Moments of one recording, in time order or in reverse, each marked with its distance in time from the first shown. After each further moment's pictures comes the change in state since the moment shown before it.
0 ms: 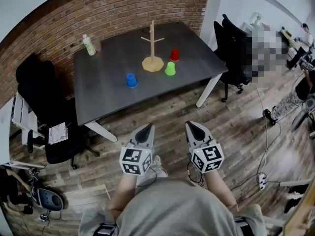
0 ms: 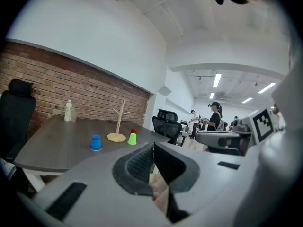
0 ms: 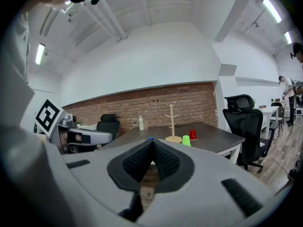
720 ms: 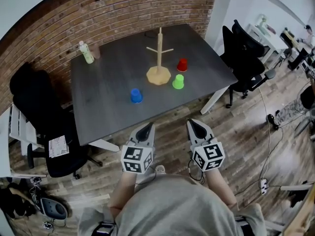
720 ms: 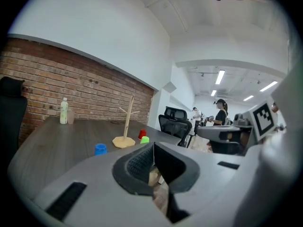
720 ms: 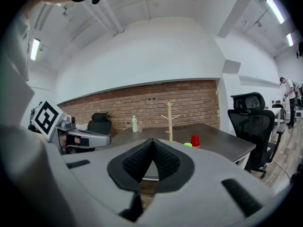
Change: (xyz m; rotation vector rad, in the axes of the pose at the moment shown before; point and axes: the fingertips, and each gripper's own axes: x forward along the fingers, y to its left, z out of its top) left arm 0.099 0.109 0.024 0.012 0.037 -0.007; right arm 0.141 -0.036 0.021 -0.010 0.006 -0.031
